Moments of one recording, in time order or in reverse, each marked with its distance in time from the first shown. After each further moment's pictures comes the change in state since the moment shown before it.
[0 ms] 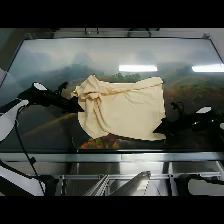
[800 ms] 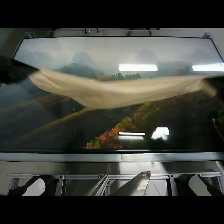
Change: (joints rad) left arm 0.393 0.754 0.118 -0.452 -0.299 0.087; right arm -0.446 0.549 0.282 0.727 0.394 -0.087
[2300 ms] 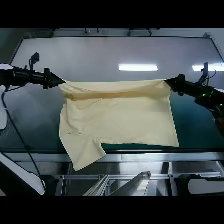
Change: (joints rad) left arm -0.159 -0.989 0.498 0.184 0.017 0.022; right arm 0.420 -0.665 0.054 0.043 -0.707 -0.308
